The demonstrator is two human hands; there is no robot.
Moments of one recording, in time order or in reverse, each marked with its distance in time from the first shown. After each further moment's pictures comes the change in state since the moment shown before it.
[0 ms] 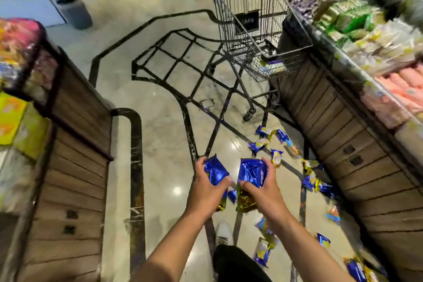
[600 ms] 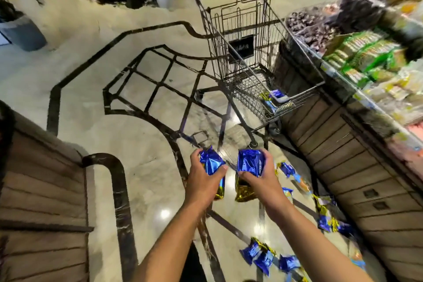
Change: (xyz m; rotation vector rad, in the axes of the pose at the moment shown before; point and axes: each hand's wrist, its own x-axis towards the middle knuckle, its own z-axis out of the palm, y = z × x) left_hand 0.369 0.162 -0.122 -0.076 -0.092 0.050; right_hand 0.323 -0.189 0.141 0.009 0.169 0.014
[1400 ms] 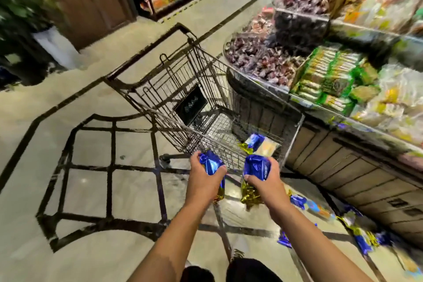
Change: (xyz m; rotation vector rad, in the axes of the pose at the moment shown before) left_hand 0.407 0.264 0.096 0.317 -0.327 0.162; right_hand 0.381 -0.159 -0.015 0.208 0.488 0.074
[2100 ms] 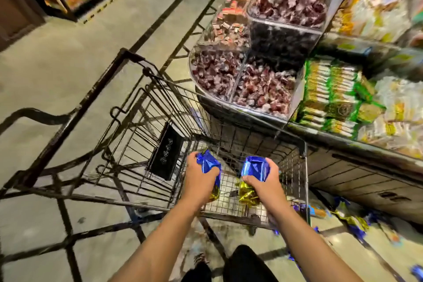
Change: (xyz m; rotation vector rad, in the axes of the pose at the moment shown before) left_hand 0.316 0.111 0.001 0.135 -0.333 0.041; right_hand 0.239 -0.089 0.086 0.112 0.320 0.170
